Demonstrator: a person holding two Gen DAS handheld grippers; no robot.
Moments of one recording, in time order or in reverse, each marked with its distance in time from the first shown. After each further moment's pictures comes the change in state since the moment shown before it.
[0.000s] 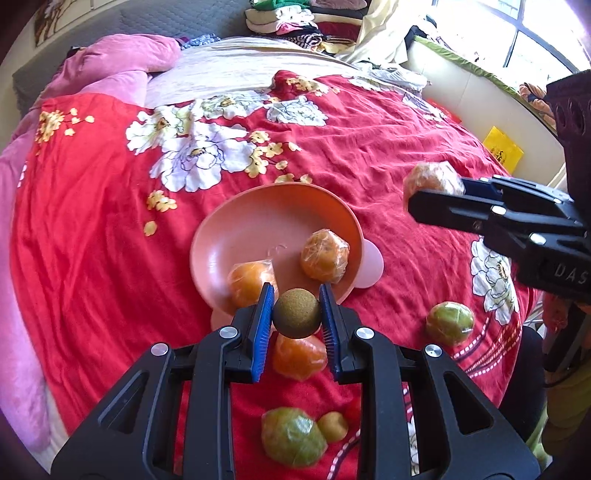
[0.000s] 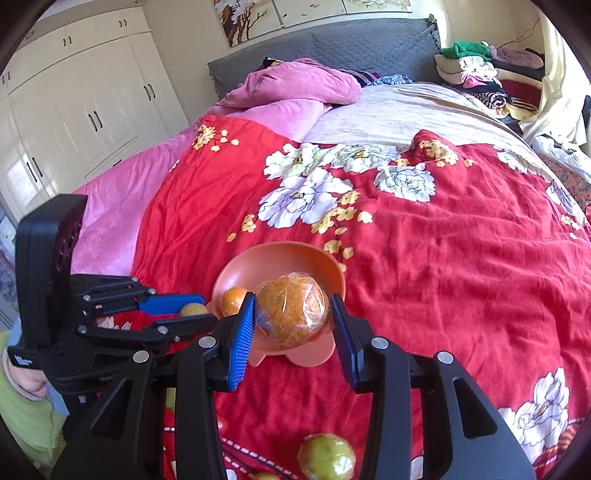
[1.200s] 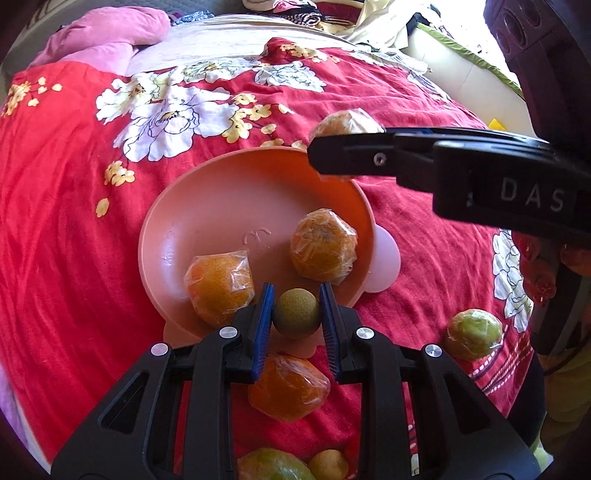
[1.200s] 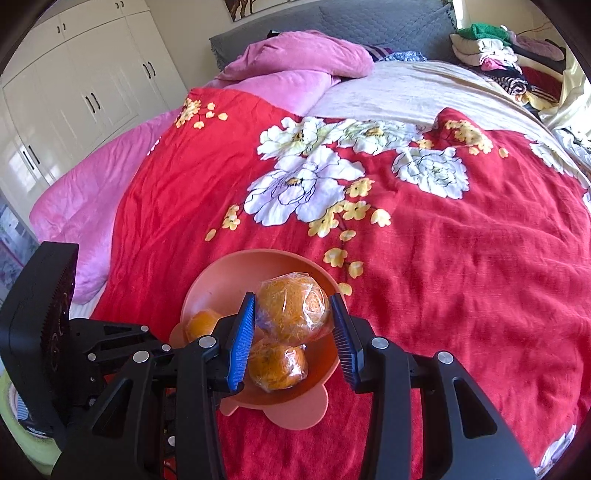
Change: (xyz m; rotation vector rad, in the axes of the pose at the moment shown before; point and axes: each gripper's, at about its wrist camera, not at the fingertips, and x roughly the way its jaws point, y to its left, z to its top) left arm 0.056 0.001 -0.001 -0.026 0.070 -0.054; right arm 0.083 -0.013 0.028 -0.021 0.121 0.039
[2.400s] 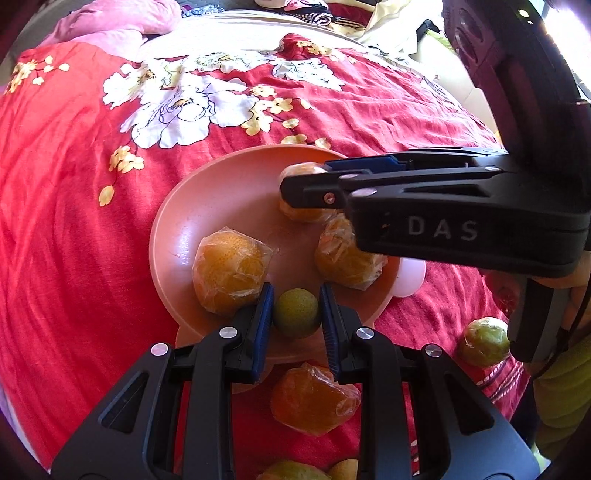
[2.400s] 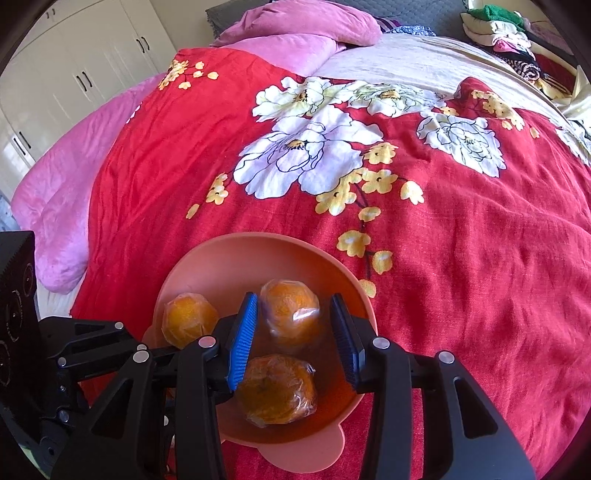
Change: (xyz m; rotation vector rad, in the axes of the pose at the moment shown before) left arm 0.007 0.018 -0.002 -0.047 0.002 -0.016; right arm 0.050 0.002 0.006 -0.001 0.101 -0.013
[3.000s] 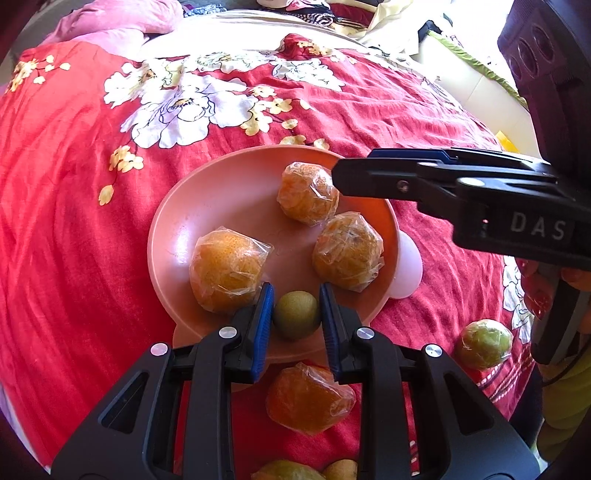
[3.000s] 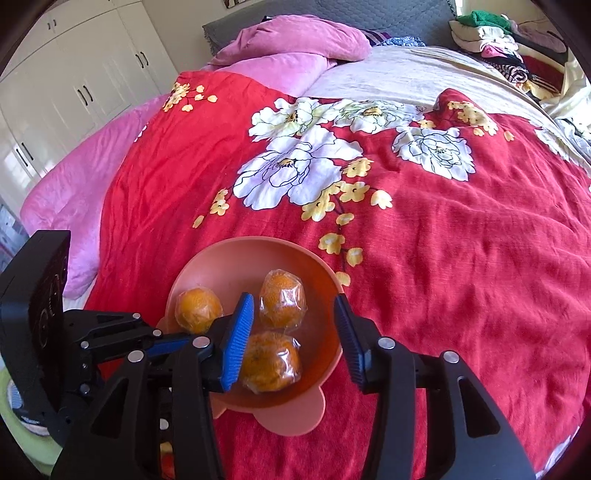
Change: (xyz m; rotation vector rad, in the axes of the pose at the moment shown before) left arm -0.001 -0.002 0.001 -0.004 -0.001 0.002; right arm -0.037 -0.008 -0.013 0.017 -0.052 0.004
